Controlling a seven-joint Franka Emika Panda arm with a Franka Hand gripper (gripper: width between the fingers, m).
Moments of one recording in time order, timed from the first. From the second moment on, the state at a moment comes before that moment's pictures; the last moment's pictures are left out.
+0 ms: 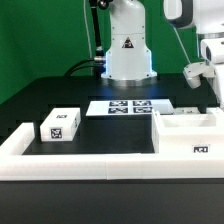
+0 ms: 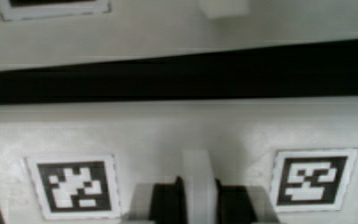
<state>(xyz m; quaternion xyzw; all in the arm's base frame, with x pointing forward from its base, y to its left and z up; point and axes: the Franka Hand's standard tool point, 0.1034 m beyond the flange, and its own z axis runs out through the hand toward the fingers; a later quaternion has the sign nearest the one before) 0.438 0.191 0.016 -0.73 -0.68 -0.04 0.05</state>
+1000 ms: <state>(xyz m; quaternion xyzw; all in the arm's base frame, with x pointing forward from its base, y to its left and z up) 0.440 0.155 0.065 -0.72 -0.69 -0.02 0.02</state>
